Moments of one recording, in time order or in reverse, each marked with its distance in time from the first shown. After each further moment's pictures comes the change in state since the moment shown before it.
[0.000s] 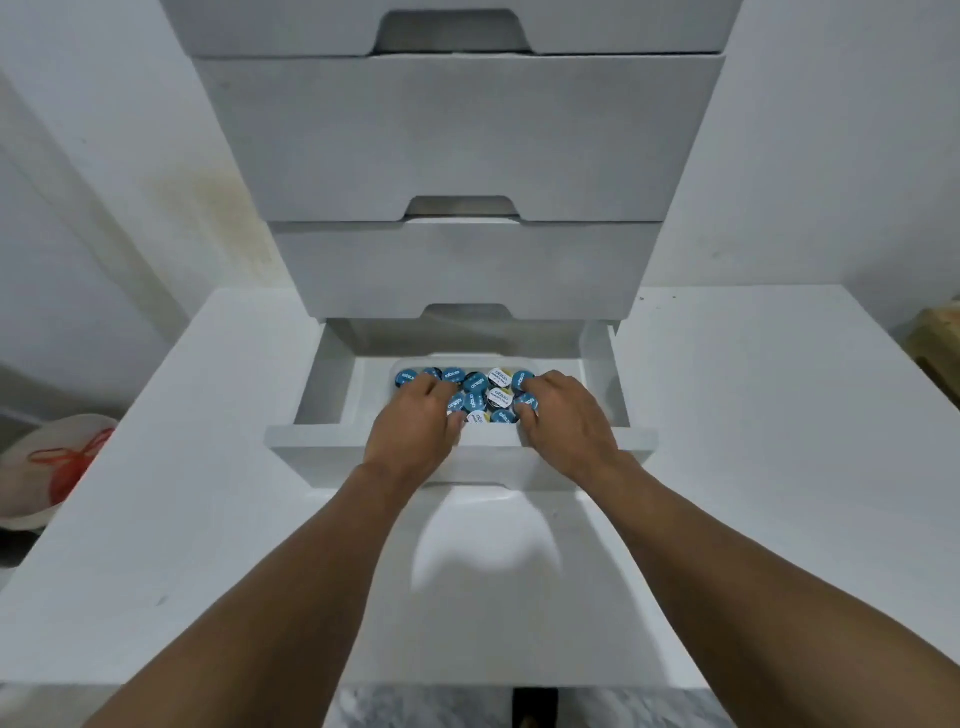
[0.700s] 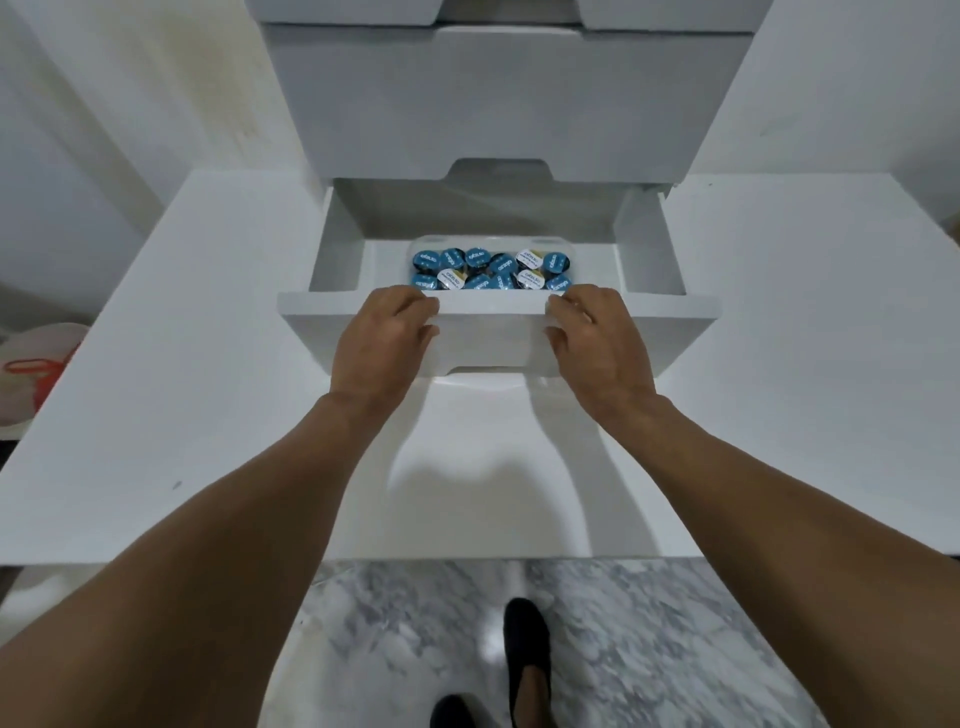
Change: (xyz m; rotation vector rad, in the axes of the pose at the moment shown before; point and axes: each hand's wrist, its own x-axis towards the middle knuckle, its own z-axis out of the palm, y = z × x) left_hand -0.058 -0.079 0.024 0.030 0.260 0.195; right_hand -0.056 -0.015 0.064 -0.116 0.325 -0.146
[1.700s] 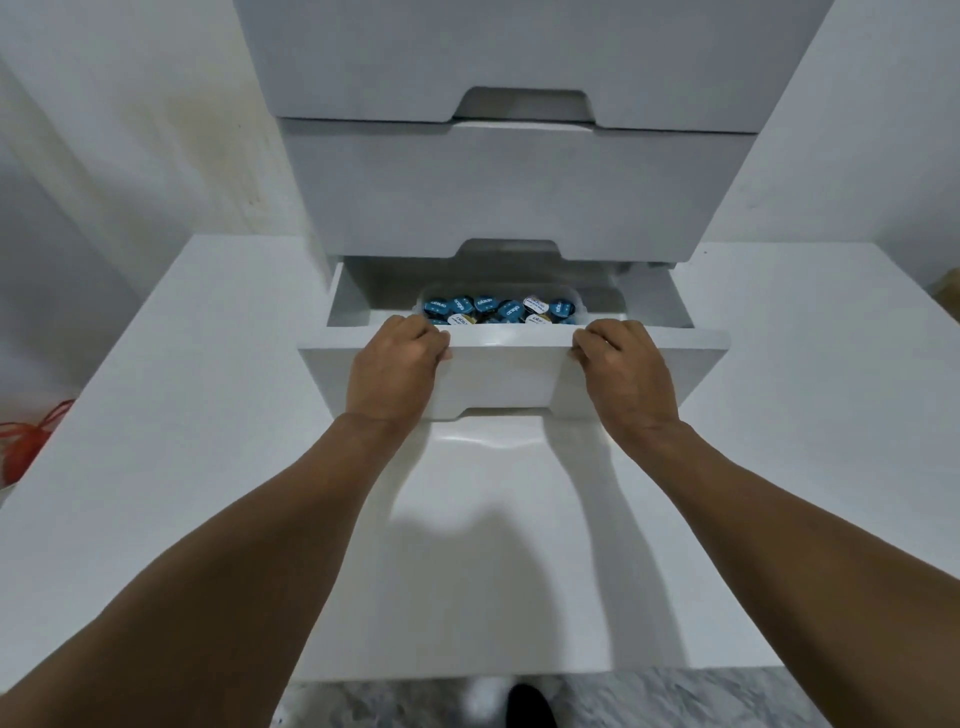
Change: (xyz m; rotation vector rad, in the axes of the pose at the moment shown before) left_hand 0.062 -0.020 0.008 0.068 0.032 0.032; right_hand 0.056 0.031 0.015 -0.156 0.099 -0.020
